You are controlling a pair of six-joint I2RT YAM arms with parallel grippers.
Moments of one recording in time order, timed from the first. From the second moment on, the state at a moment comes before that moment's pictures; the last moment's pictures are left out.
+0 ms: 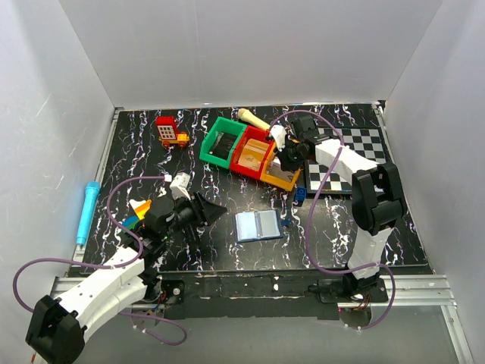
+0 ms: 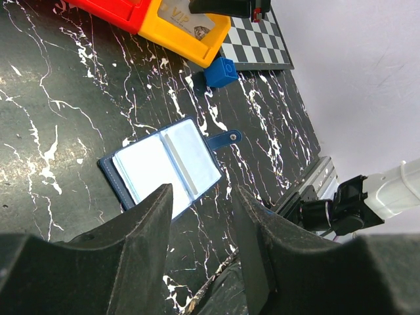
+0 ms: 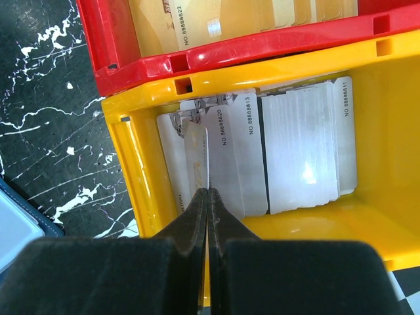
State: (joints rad) left arm -0.58 0.73 0.32 0.18 0.25 -0.74; right arm 0.39 1.87 1.38 -0.51 -0.36 -0.53
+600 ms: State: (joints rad) left arm -0.58 0.73 0.32 0.18 0.25 -0.74; right arm 0.40 1.88 1.38 -0.44 -0.20 -0.51
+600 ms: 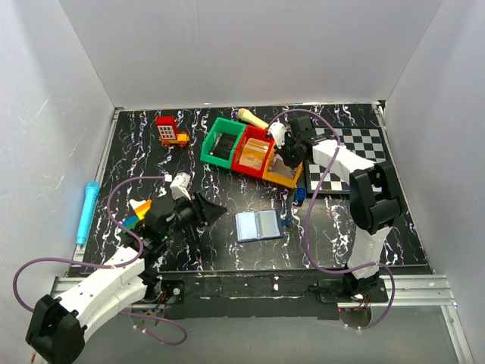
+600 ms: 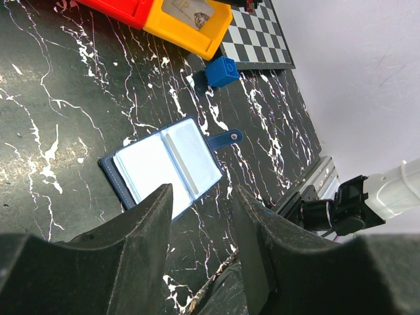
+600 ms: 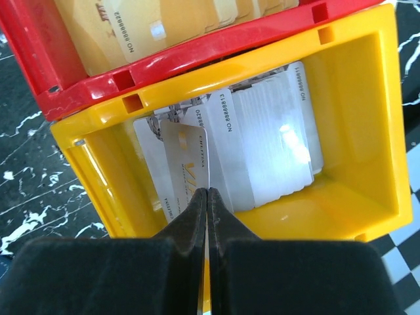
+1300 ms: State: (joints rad) left arm -0.58 0.74 0.32 0.18 0.25 -0.74; right arm 0.45 1.88 1.35 -0.36 -0.15 -0.62
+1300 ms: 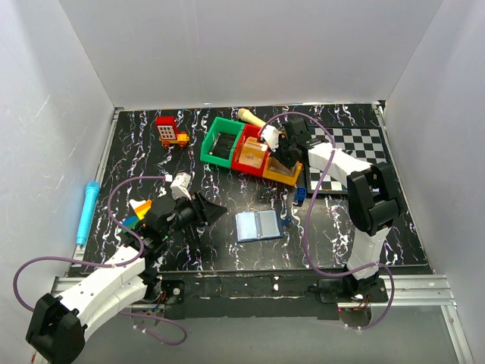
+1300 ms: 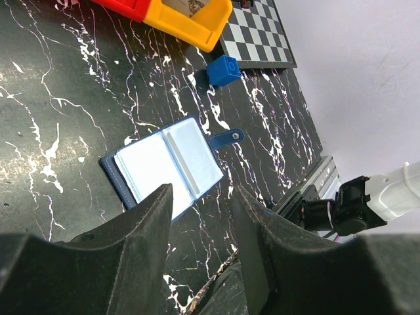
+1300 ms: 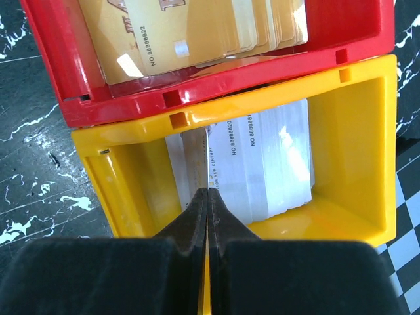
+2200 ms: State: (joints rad) left arm -0.58 0.75 0.32 0.18 0.25 -0.74; right arm 0.49 1.88 1.33 -0.32 -0.03 -0.68
